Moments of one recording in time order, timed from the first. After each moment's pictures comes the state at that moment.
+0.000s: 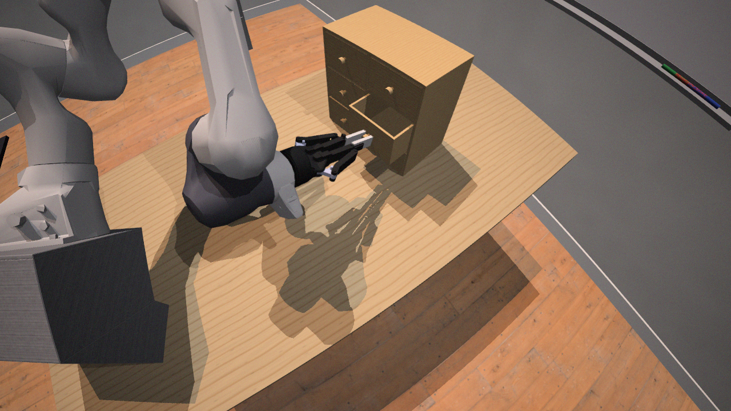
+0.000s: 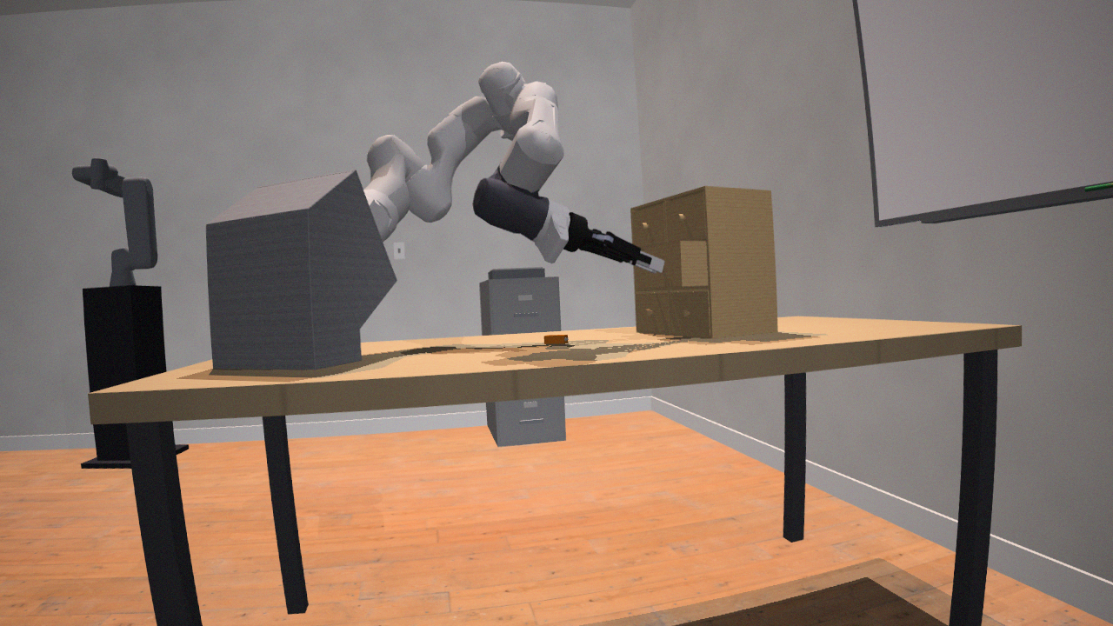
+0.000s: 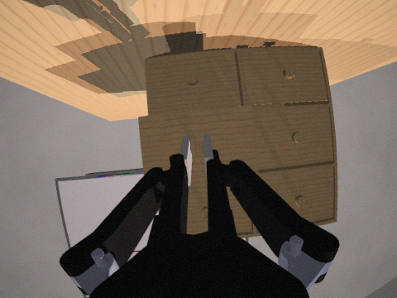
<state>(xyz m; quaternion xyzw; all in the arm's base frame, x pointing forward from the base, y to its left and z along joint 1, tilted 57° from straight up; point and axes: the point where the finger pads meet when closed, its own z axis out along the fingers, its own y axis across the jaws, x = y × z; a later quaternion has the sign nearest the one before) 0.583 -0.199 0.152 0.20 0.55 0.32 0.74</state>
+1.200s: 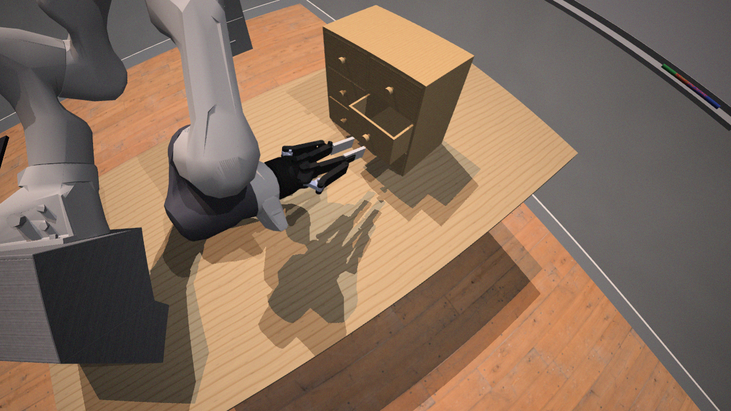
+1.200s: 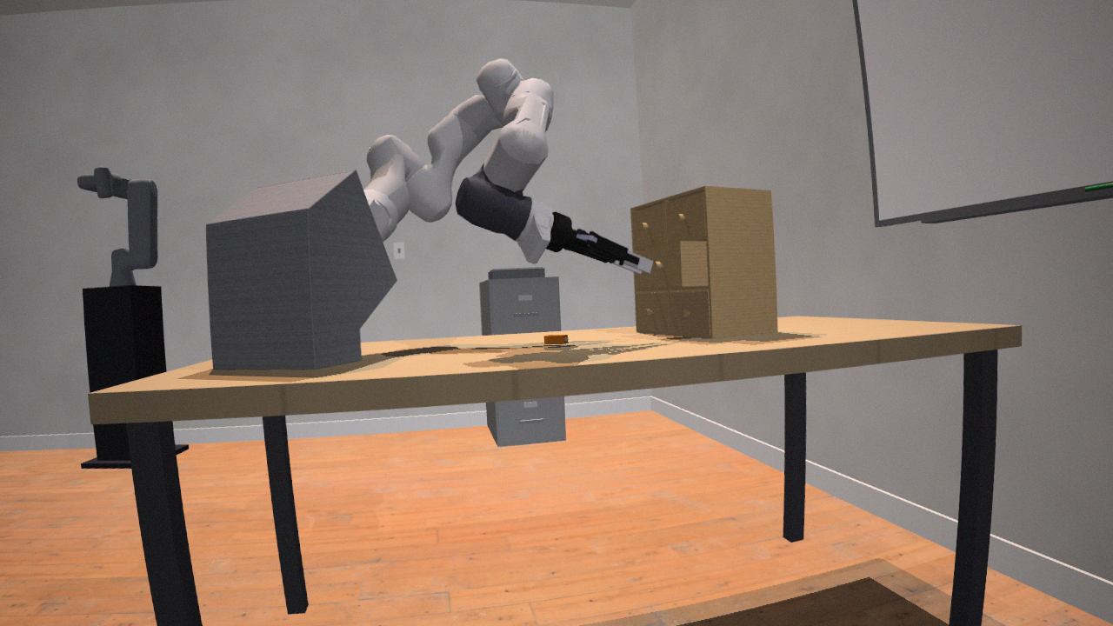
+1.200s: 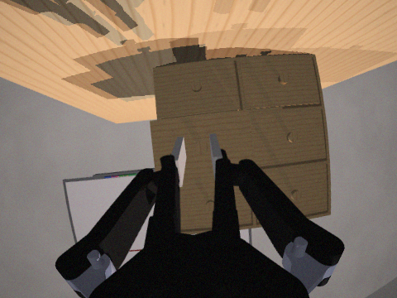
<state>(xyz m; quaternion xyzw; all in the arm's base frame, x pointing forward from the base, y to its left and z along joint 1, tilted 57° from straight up) 0.555 -0.195 0.131 0.21 0.56 0.33 0.73</state>
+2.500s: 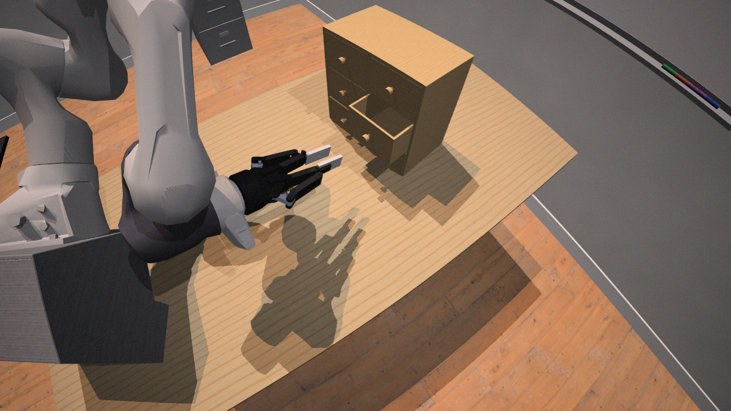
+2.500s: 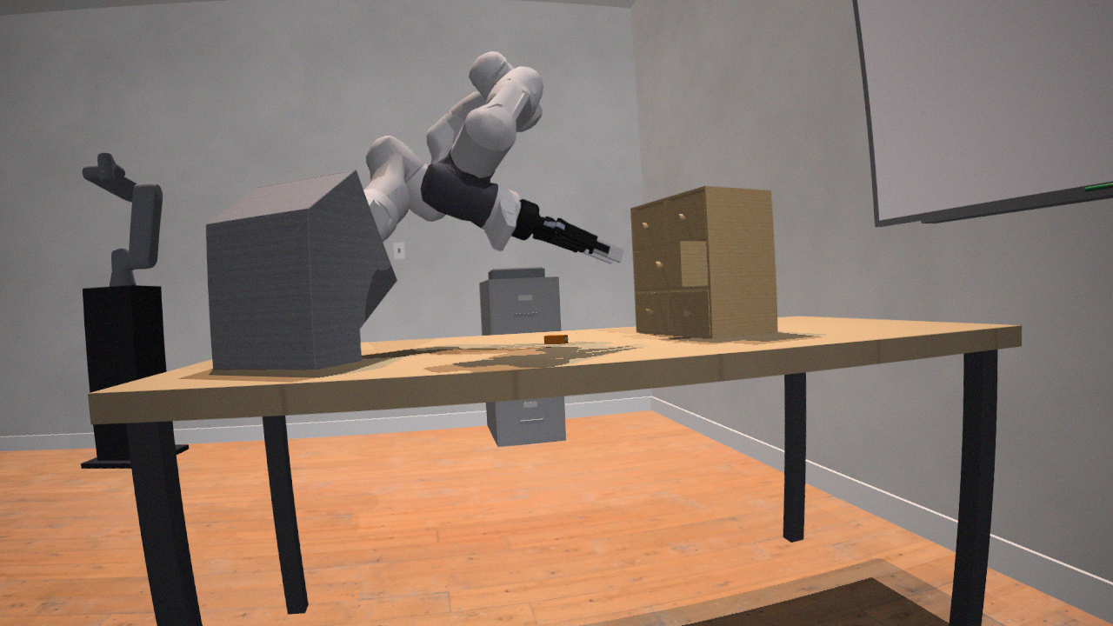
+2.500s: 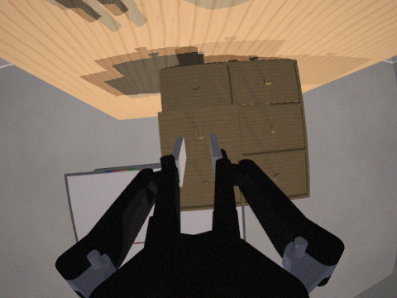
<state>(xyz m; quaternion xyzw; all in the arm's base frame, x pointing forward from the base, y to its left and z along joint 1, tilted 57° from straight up) 0.487 -0.196 0.111 0.20 0.56 0.32 0.74</state>
